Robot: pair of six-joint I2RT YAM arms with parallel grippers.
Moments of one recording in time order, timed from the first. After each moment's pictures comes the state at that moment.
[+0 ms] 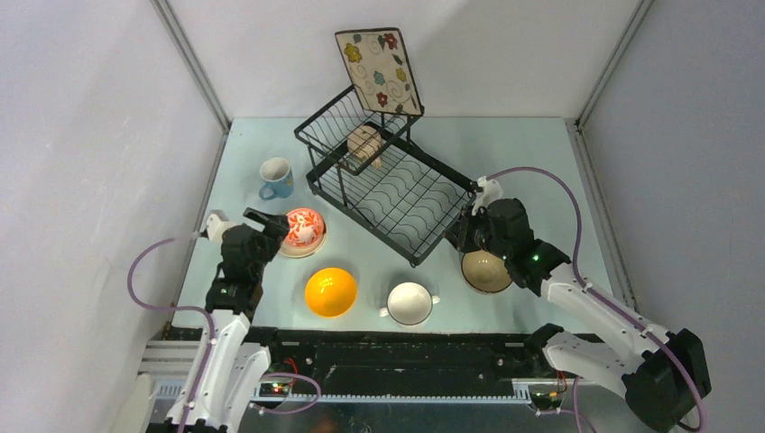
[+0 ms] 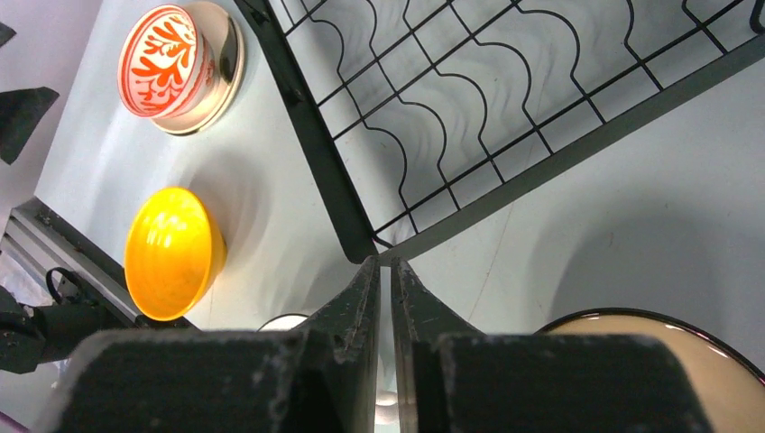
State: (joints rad) left arm -0.07 0.60 0.44 -0.28 -0.20 -0.91; right arm 0.58 1.00 0.67 -0.15 -0.10 0.49
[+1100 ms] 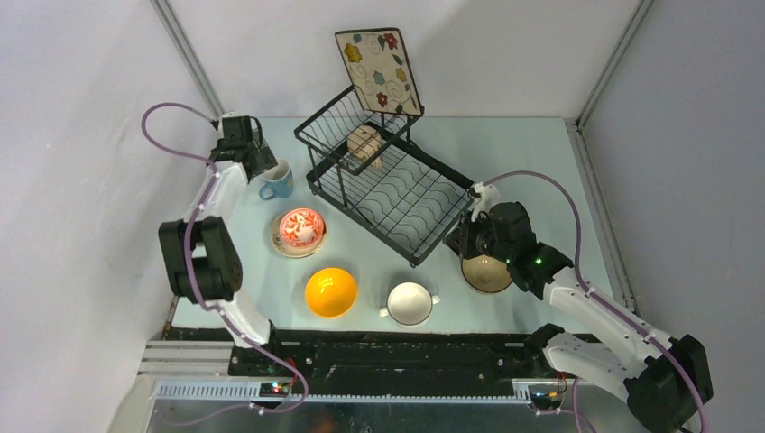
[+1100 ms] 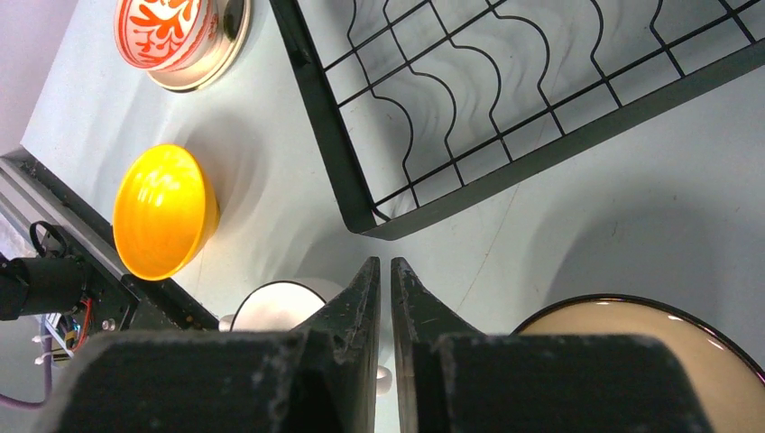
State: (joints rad) left arm 0.09 1.67 1.35 -0.41 -0.30 -0.36; right arm 0.58 0.97 0.65 -0.19 -0.16 0.41
